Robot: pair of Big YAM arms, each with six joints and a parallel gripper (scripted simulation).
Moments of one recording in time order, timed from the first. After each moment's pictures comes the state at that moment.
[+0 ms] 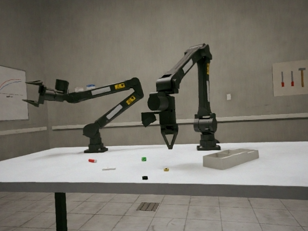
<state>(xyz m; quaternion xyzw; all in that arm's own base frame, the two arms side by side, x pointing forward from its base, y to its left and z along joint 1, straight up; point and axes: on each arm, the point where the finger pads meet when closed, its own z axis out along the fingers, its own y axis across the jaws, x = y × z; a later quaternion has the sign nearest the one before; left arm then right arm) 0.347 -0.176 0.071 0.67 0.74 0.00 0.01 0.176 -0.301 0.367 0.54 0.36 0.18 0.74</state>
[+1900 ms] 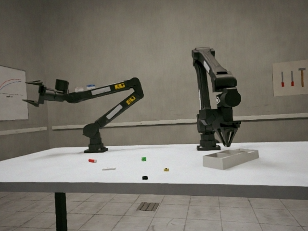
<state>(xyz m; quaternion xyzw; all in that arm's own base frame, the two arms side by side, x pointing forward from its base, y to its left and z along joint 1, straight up) 0.321 0.043 0.068 0.49 0.87 0.00 0.00 0.176 -0.301 0.367 0.54 0.36 0.18 0.74</state>
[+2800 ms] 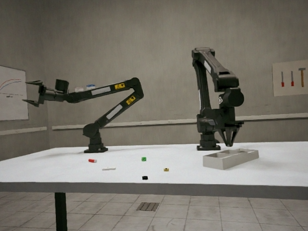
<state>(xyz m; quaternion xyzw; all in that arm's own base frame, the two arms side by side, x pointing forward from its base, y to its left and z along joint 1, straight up) 0.316 0.052 0.068 0.37 0.93 0.00 0.00 0.176 -0.301 0.367 0.54 0.36 0.18 0.74</state>
